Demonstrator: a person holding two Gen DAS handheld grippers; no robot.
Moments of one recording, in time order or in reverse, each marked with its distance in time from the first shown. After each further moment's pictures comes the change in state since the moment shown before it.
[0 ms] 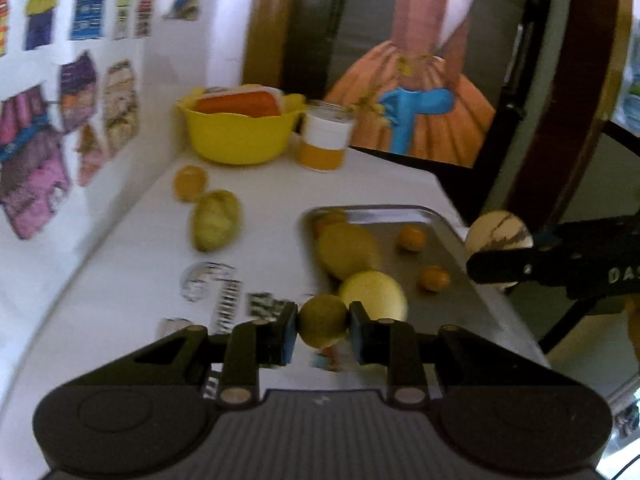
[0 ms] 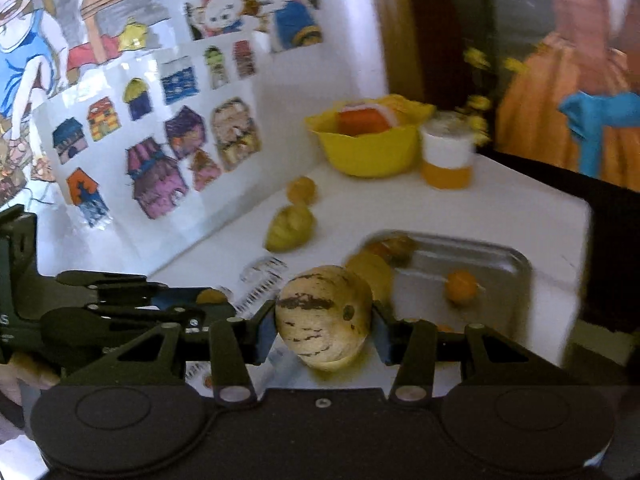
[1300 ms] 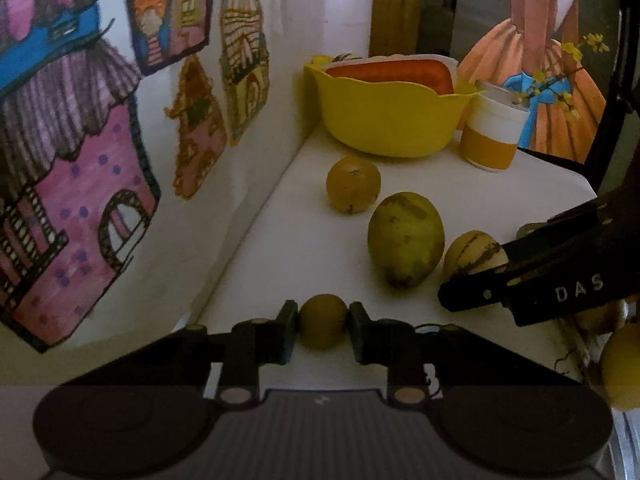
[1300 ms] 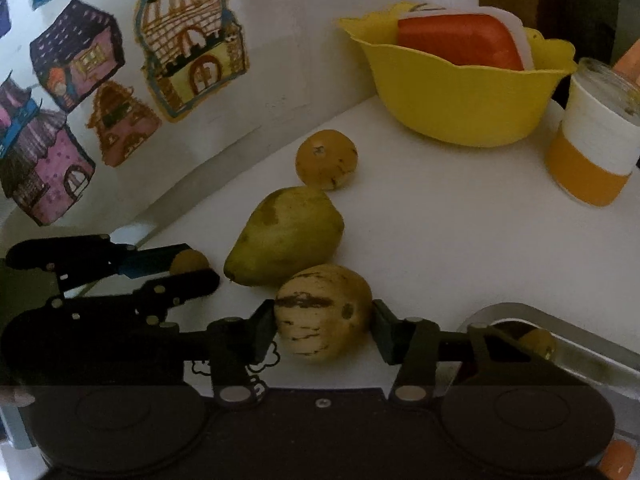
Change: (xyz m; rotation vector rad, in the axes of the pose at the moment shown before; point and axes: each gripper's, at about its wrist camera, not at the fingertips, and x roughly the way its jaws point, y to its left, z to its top) left arm 0.099 0.143 0.037 -0.021 0.035 0.253; right arm 0.251 0.049 0.089 -0.119 0.243 0.053
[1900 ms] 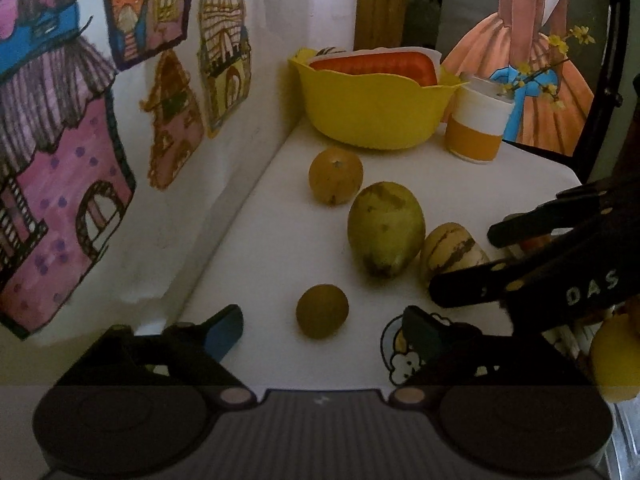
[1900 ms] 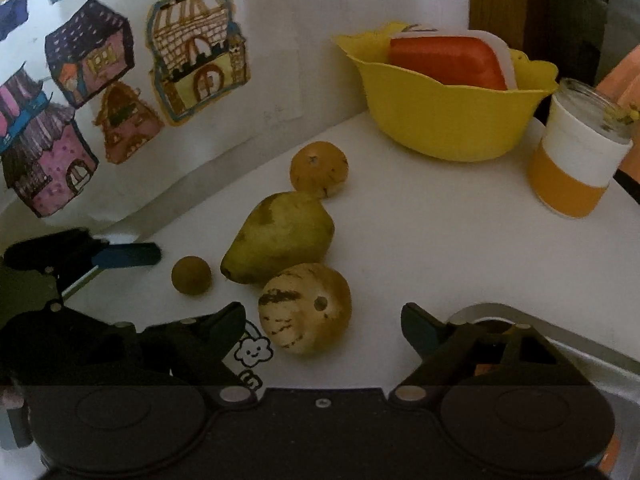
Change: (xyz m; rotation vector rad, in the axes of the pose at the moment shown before) left arm 0.002 -0.003 -0.001 0.022 0.017 -0.045; right arm -0.011 0.002 -0.008 -0.030 -0.040 -0.045
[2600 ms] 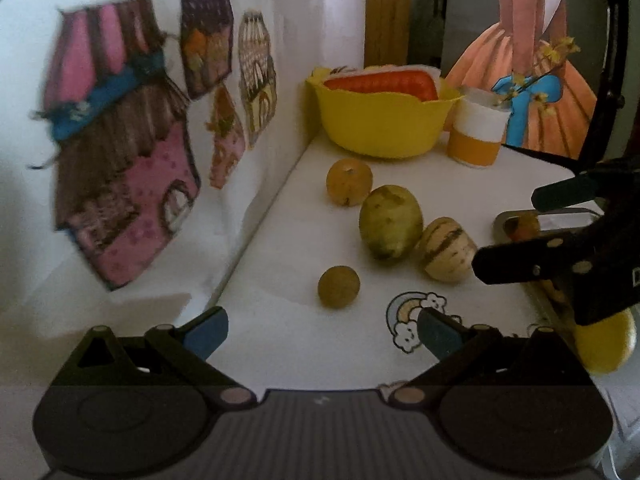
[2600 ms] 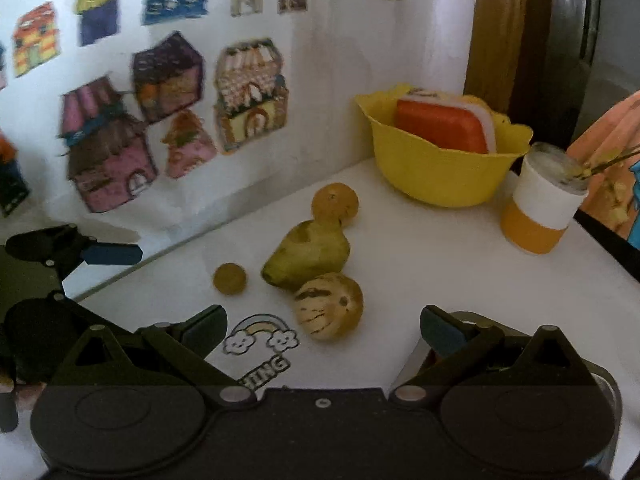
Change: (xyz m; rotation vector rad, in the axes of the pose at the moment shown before) left arm -0.039 -0.001 -0.011 0.004 -0.027 0.060; right arm -0.057 0.021 -0.013 -0.045 -0.119 -0.054
